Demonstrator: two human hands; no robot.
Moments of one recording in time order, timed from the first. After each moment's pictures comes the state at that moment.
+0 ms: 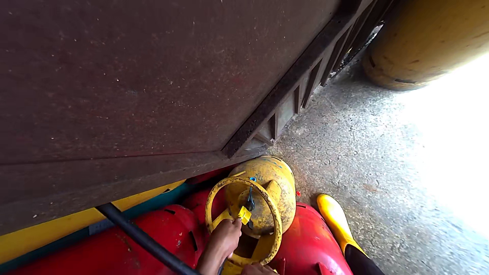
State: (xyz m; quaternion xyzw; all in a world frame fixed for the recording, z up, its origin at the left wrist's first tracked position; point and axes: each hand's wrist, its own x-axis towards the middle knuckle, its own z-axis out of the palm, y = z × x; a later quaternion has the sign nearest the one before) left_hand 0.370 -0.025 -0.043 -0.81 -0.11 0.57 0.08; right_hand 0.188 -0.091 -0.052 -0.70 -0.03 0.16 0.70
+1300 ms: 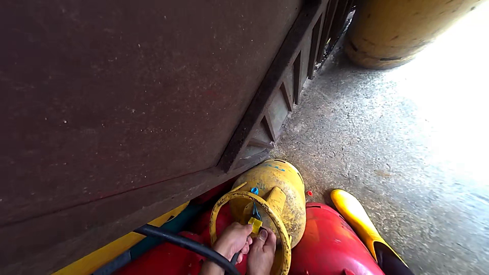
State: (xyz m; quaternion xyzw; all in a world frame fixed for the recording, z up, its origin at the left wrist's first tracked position) left_hand 0.404 -0.044 -0.067 -0.76 -0.18 0.62 0.06; right_hand 0.311 0.014 -0.119 -0.23 0.74 -0.12 0.62
